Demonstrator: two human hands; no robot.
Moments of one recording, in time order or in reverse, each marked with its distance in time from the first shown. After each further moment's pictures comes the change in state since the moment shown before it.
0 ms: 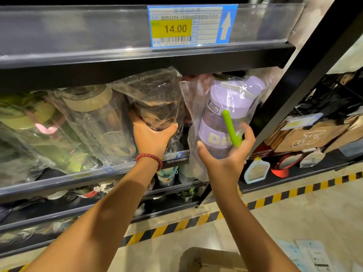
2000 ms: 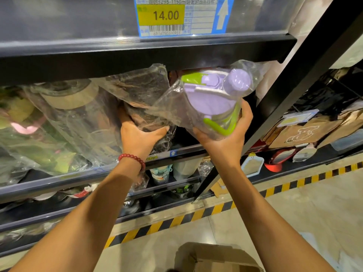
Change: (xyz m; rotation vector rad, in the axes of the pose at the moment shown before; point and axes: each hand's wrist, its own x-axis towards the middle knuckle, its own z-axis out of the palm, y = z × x) left_hand 0.008 -0.009 -0.010 0.213 -0.092 -0.082; right_hand 0.045 0.005 0.000 0.003 -0.150 -0.037
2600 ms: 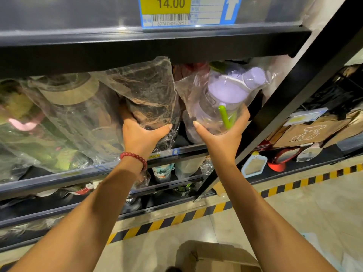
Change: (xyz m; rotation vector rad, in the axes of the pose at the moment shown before) left_hand 0.001 -0.001 -0.002 -0.097 -0.020 0.040; right_hand 0.005 0.034 0.014 0.008 0.099 0.079
